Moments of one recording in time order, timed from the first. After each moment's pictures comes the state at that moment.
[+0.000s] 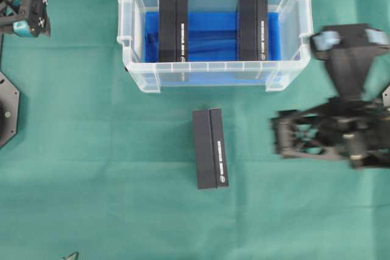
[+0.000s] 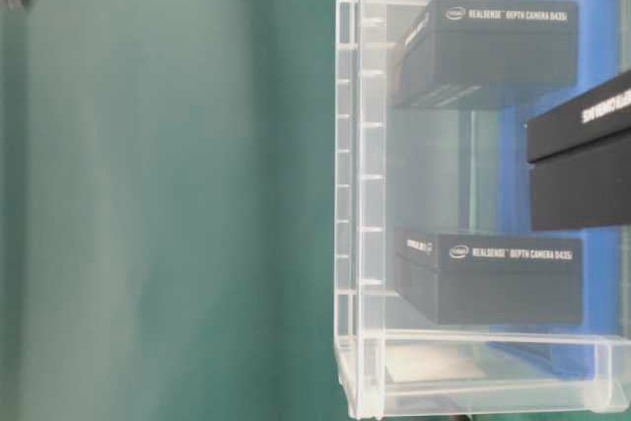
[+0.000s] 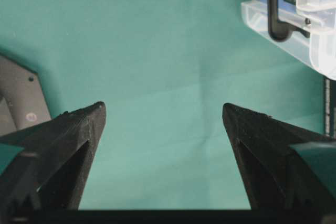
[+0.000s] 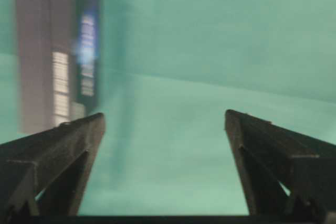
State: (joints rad) left arm 0.39 -0.62 0.49 0.04 1.39 -1.08; right arm 0.35 -0.22 0.21 -0.26 1.44 2.00
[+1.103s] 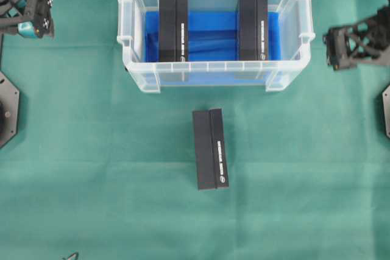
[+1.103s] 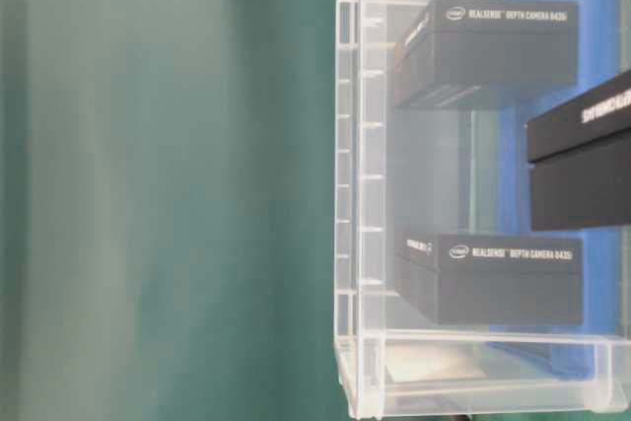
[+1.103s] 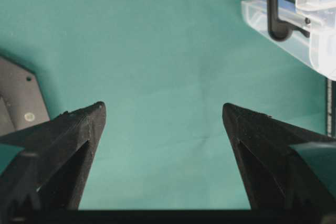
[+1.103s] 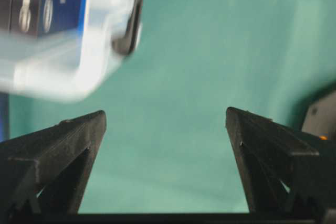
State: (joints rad) left arm 0.39 -0.60 0.49 0.04 1.38 -1.08; right arm -0.14 -0.51 0.51 -0.25 1.32 1.47
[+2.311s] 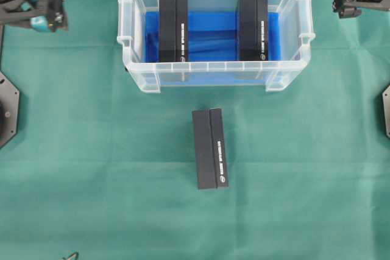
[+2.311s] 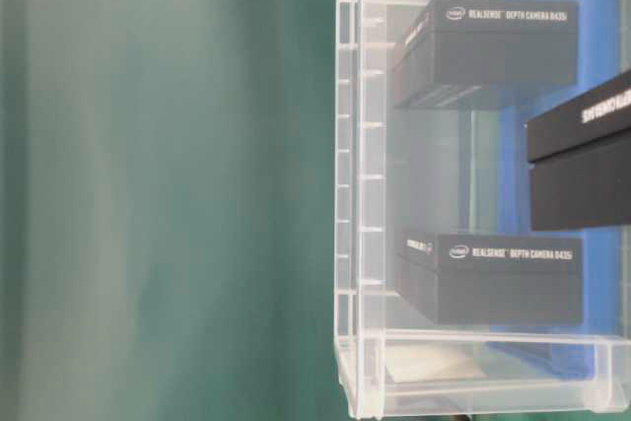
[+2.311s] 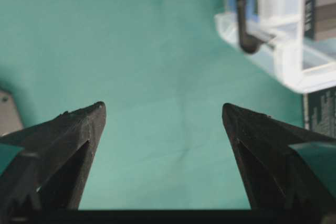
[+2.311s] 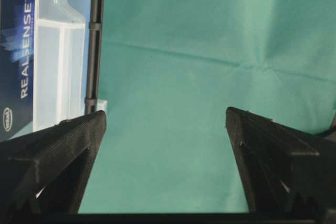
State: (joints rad) left arm 0.39 -0.53 0.45 0.04 1.30 -1.06; right arm -0.46 -0.49 0.52 -0.18 1.25 1.18
